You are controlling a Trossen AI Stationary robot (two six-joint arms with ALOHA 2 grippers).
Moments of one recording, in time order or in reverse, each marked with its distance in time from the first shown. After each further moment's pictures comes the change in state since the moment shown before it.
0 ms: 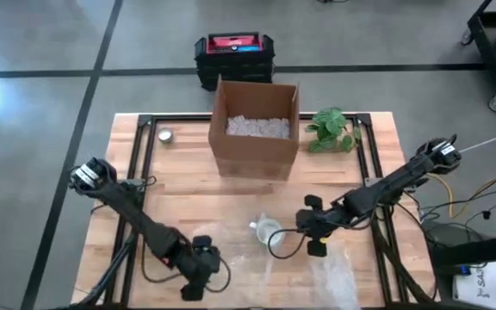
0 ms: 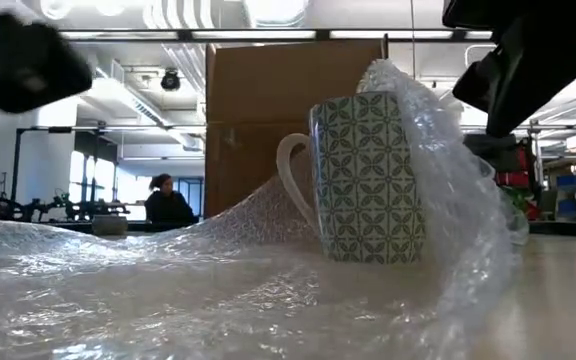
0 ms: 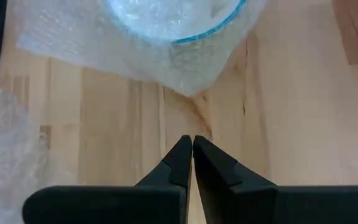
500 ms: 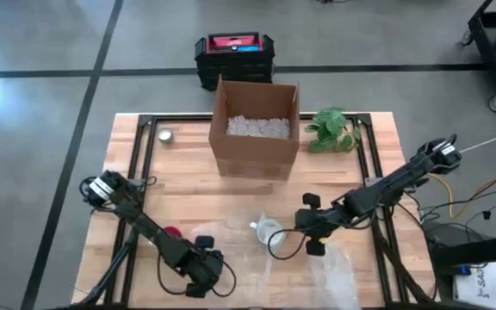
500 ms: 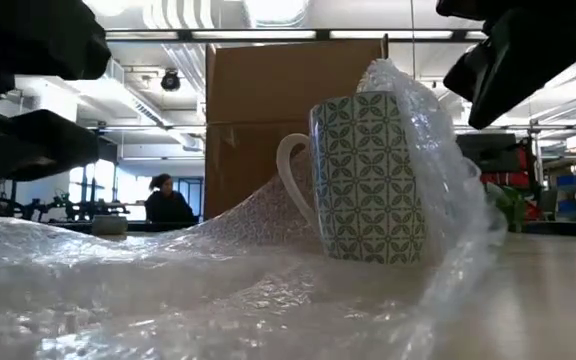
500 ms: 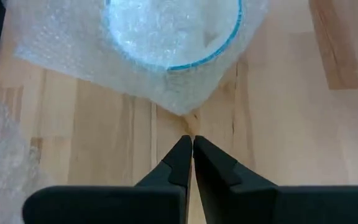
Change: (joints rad) left arm 0.014 0.167 0.005 -0.043 -0.028 0.105; right arm 0.000 0.000 0.012 0.010 0.047 -0.044
